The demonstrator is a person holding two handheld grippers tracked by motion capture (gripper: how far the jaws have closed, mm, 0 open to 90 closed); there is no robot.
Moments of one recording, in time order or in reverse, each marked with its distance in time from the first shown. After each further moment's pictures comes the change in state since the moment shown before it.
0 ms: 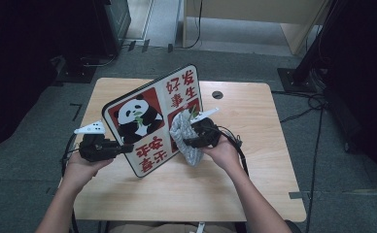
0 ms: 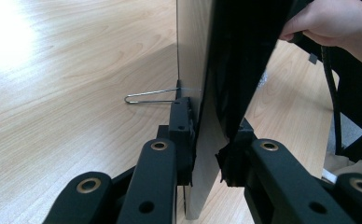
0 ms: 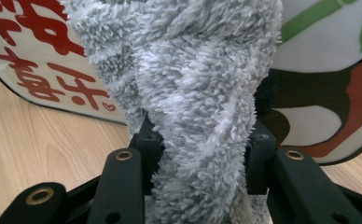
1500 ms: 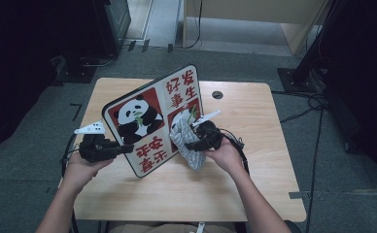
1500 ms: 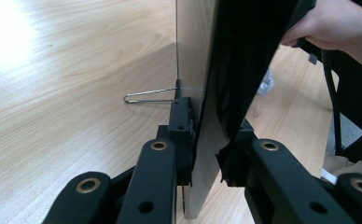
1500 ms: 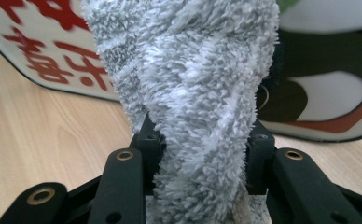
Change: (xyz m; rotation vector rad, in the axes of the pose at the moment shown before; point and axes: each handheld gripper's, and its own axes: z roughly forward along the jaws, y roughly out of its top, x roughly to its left) left arm -0.001 0.000 0.000 0.002 0.000 -0.005; right arm -0.001 -0.008 -0.003 0.037 0.046 0.026
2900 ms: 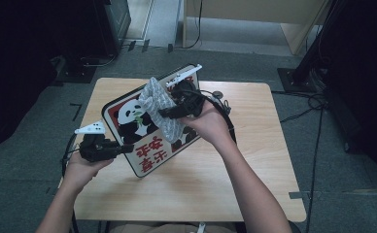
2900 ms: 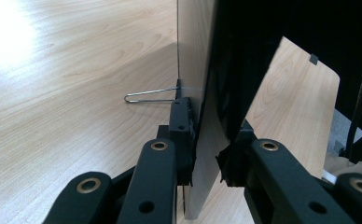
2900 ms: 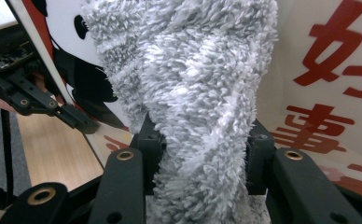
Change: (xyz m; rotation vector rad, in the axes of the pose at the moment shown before) left arm 0.001 0.000 0.001 -0.001 0.002 0.000; right arm 0.065 0.131 -0.073 -0.120 -0.001 -0.106
